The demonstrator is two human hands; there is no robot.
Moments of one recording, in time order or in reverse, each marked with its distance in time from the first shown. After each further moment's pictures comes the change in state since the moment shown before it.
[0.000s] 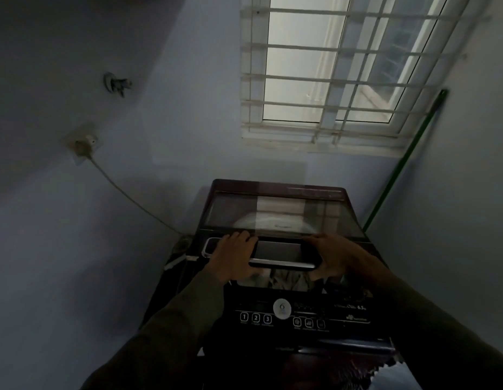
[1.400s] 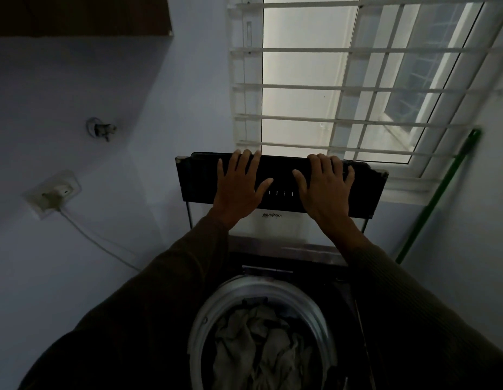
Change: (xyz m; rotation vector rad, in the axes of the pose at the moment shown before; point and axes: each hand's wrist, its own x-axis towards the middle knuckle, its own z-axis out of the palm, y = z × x) left_hand 0.256 -0.026 -0.171 0.088 0.713 -0.183; right_hand 0.166 0.100 -0.182 -0.092 1.021 0.357
